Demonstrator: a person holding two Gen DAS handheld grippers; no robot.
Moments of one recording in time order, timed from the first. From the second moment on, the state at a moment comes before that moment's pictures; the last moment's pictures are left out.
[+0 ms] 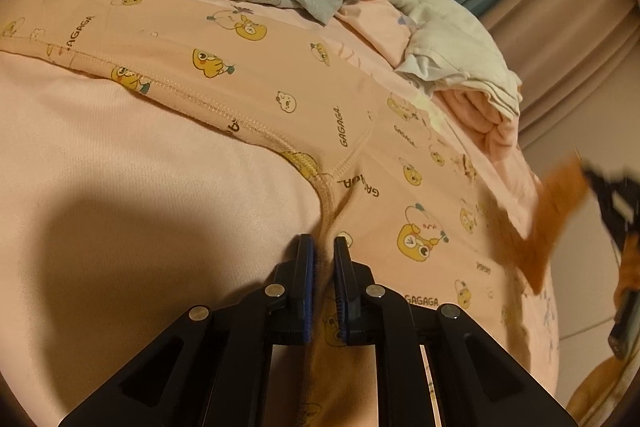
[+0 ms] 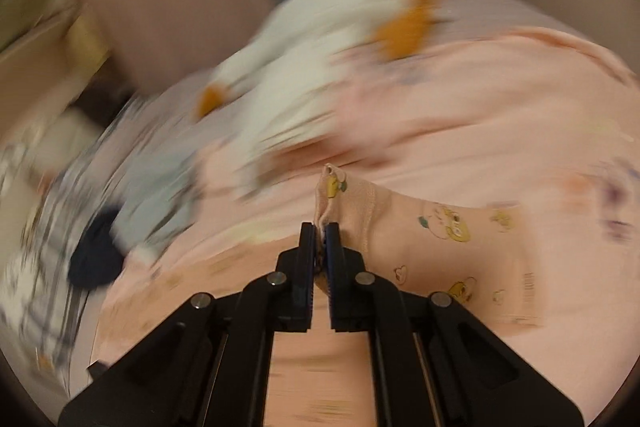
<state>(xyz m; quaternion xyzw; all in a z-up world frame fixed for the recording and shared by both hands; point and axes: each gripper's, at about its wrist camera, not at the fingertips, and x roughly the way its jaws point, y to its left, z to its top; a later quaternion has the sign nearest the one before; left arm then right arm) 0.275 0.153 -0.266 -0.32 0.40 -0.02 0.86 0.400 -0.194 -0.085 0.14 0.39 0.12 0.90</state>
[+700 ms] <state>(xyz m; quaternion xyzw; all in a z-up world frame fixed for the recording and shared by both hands) 0.272 0.150 -0.262 -0.32 0.39 -0.03 0.86 0.322 -0.268 -0.125 0.04 0.31 0.05 0.95</state>
